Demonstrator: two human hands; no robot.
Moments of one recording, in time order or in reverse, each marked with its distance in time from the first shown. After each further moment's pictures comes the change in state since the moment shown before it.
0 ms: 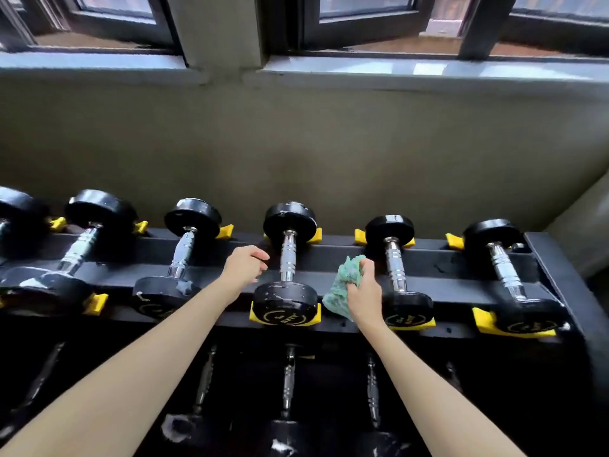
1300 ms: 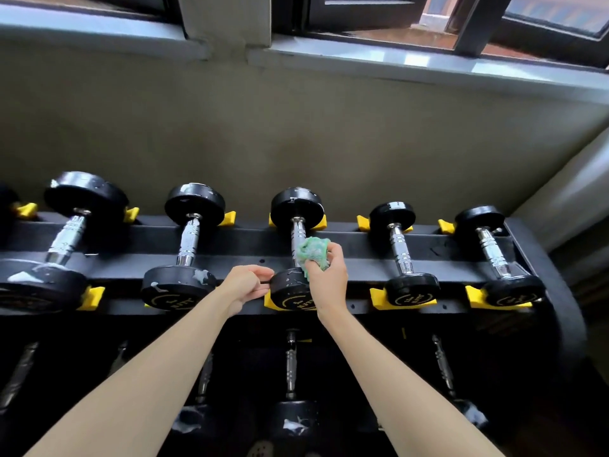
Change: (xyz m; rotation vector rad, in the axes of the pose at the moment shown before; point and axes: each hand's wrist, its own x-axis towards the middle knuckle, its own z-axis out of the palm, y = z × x) left_hand 0.002 -0.062 -0.029 -0.298 -0.236 -0.212; right_hand -0.052 -0.068 0.086 0.344 0.073 -0.011
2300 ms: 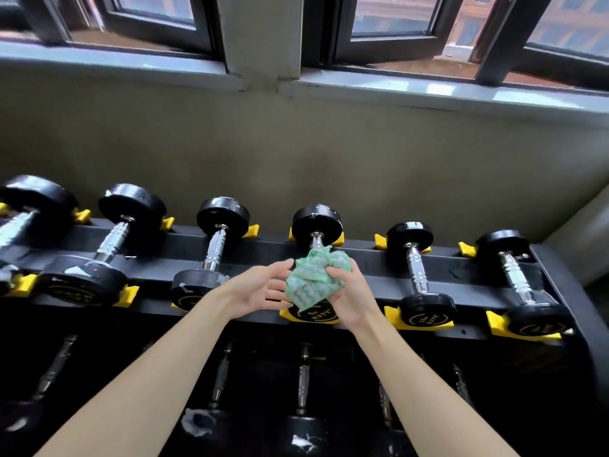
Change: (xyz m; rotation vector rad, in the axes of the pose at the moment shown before) left_hand -0.056 0.028 -0.015 -0.026 -0.347 0.024; right_hand 0.003 -0.017 -0.028 0.703 -0.367 0.319
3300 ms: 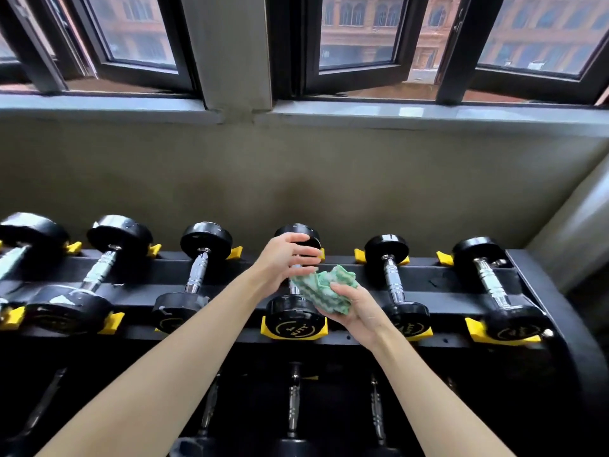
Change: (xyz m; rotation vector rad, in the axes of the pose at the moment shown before) left_hand 0.004 0.070 0.093 -0.058 0.169 0.334; right_hand -0.021 -0.043 -0.053 -0.107 -0.129 0.092
